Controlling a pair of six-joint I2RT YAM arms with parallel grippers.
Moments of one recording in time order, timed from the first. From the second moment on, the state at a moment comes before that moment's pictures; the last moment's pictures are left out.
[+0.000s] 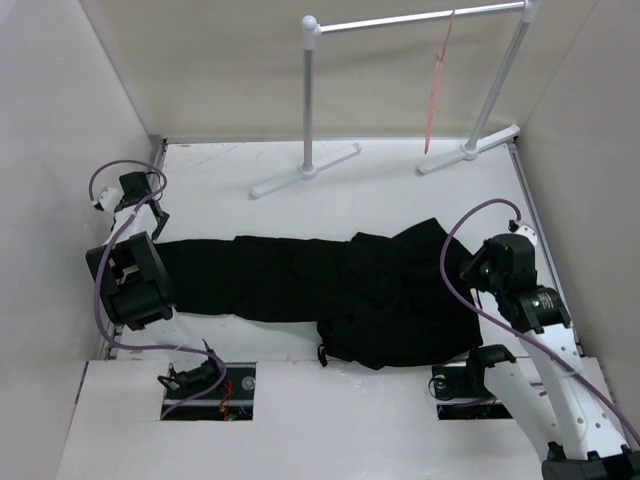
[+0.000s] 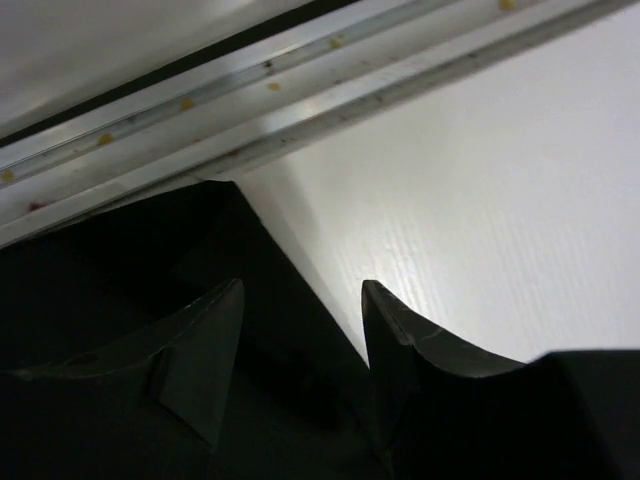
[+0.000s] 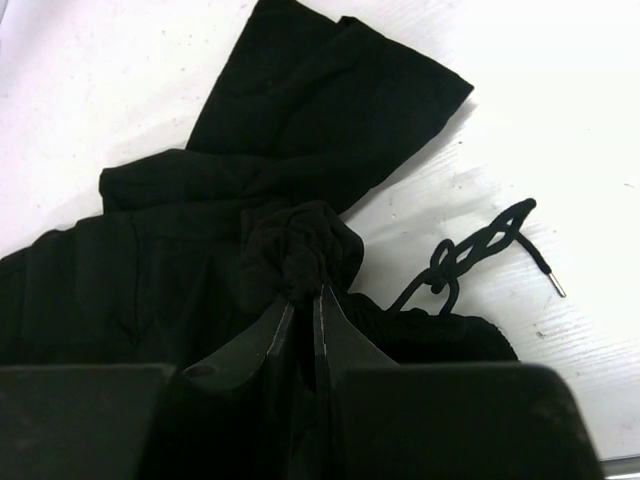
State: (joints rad) left arm 0.37 1.72 1.16 -0.40 -0.37 -0.74; right arm 0.17 0.64 0.71 -0.75 0.16 0.66
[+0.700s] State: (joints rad) left arm 0.44 1.83 1.29 -0.49 -0.31 -0.75; right arm 0.06 0.67 0.73 -0.76 0.19 0.66
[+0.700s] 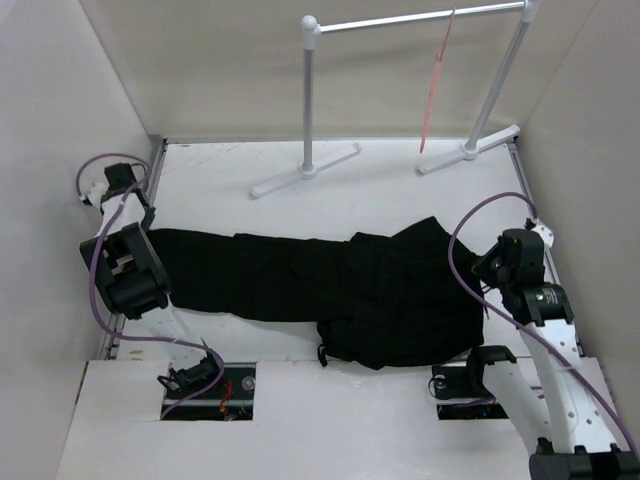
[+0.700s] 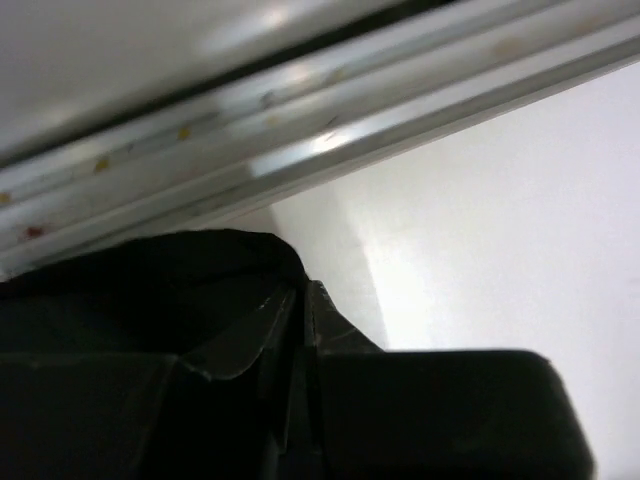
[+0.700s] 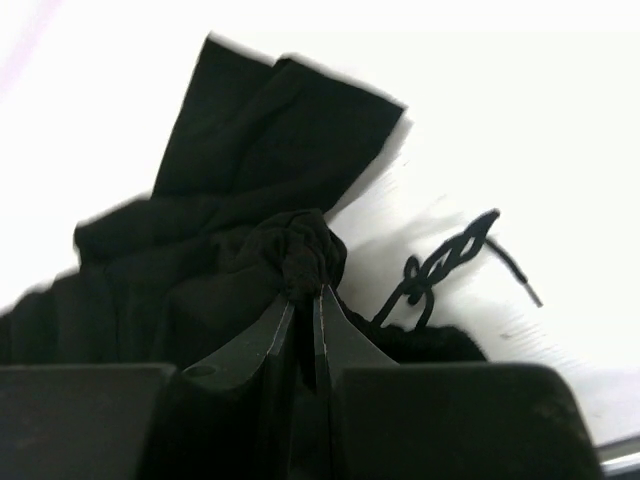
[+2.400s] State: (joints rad) left arm -0.89 1.32 0.84 -0.29 -0.23 -1.06; right arm -0.04 1.22 1.21 -0.43 0.32 0.64
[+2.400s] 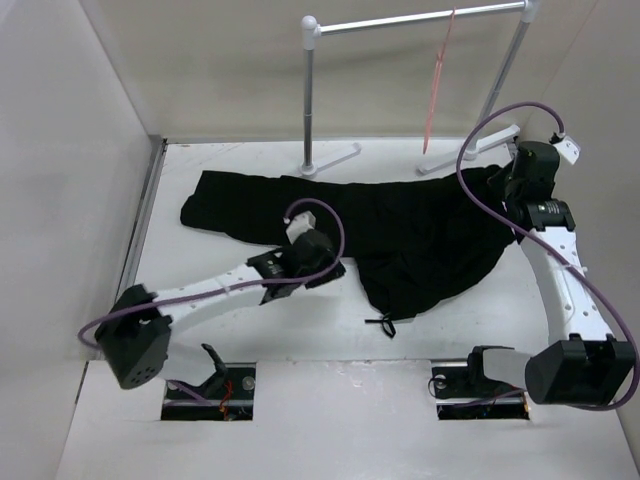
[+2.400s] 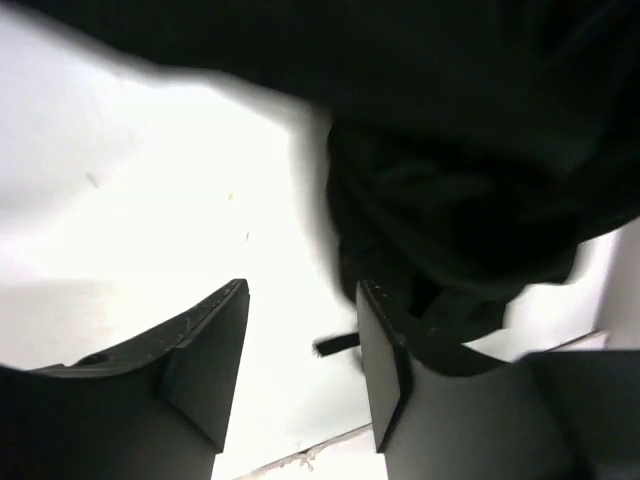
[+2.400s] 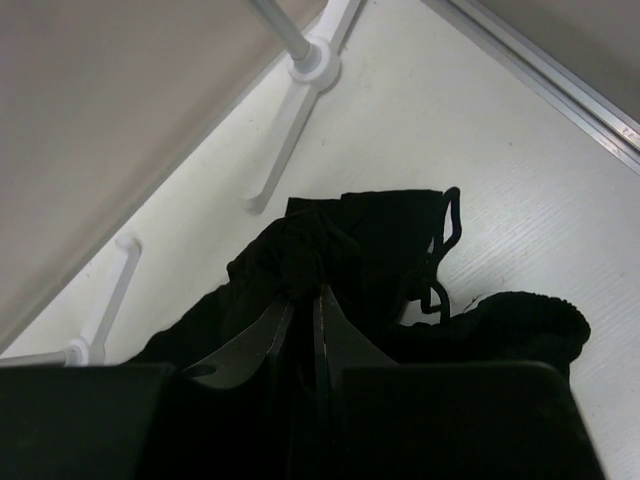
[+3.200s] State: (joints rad) left arm -1.02 1.28 1.18 -0.60 -0.41 -1.18; right arm -0.03 1.19 1.23 -0.51 0.28 0.64
